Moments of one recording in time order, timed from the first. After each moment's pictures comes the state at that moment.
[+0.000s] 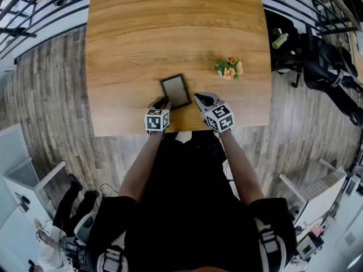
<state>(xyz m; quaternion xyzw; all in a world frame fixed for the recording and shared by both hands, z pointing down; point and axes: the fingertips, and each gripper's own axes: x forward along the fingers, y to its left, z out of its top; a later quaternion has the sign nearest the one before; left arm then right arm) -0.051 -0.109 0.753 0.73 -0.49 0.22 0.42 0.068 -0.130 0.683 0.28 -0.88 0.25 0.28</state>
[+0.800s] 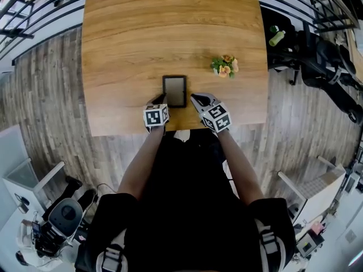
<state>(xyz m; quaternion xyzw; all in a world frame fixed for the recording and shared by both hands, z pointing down) -0.052 -0.121 0.755 0.69 -0.53 0.22 0.44 0.068 -0.122 0.681 0.26 -0.89 0.25 0.29</state>
